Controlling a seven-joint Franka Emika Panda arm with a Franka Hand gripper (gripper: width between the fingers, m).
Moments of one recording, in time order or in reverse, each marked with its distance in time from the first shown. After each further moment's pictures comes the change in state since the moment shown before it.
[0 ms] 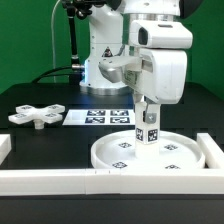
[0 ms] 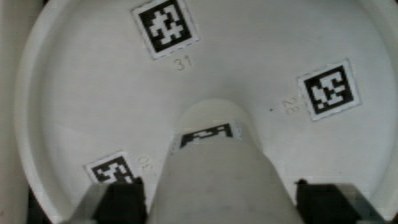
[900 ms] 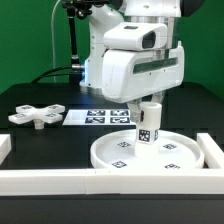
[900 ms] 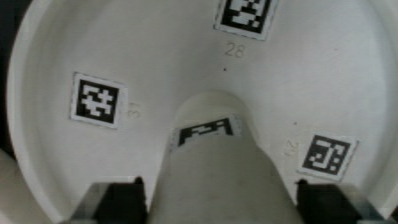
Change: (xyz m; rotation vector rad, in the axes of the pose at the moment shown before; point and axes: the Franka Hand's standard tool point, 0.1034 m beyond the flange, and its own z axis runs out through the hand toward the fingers) arm 0.005 -0.005 0.002 0.026 -0.001 0.729
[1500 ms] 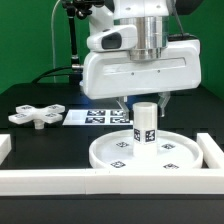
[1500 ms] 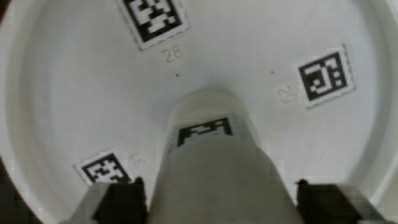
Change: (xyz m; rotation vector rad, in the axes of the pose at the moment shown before) arm -0.002 -0.004 0.002 0.069 0.072 0.740
